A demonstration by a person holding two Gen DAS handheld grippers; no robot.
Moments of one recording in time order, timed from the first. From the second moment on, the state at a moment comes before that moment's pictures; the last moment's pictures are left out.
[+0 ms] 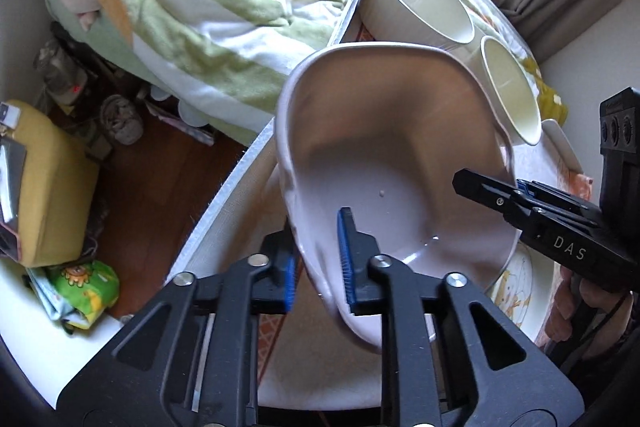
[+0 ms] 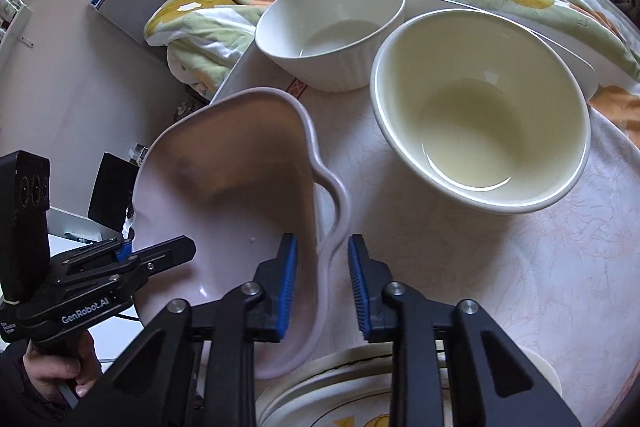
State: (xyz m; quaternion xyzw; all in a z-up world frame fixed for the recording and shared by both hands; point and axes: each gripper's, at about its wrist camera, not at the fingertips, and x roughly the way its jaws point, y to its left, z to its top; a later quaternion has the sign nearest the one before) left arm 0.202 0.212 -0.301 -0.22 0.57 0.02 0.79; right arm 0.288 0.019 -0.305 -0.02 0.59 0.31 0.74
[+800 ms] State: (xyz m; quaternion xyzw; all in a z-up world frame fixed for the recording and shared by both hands) left arm 0.185 0.057 -0.181 -0.10 0.51 -0.05 0.85; right arm 0.221 -0.123 -0.207 0.05 0.50 0.27 0.82
